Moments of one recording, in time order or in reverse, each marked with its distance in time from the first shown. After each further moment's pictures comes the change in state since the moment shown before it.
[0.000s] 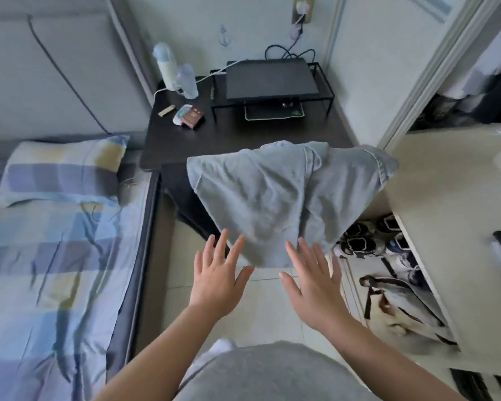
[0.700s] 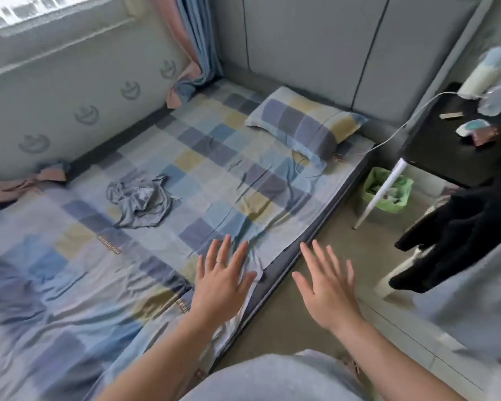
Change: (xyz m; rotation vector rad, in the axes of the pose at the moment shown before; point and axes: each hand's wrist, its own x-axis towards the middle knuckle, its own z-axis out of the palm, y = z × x) left_hand -0.356 -0.343 -0.054 -0.083 0.216 -0.735; right_hand -0.089 -0.380 0.208 -0.158 -0.293 -0.676
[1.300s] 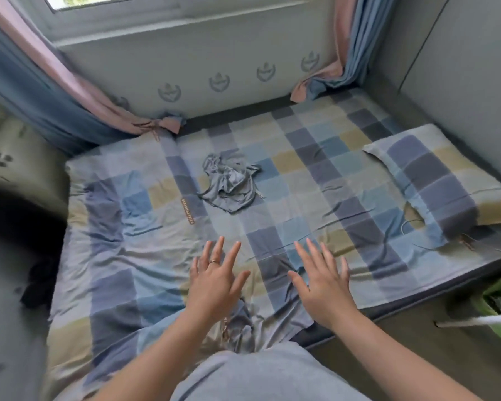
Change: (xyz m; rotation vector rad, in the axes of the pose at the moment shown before) left_hand 0.022 -0.165 -0.044 -0.183 0.120 -0.571; right_hand 0.184 -0.182 0.040 -0.185 -0.279 -0.498
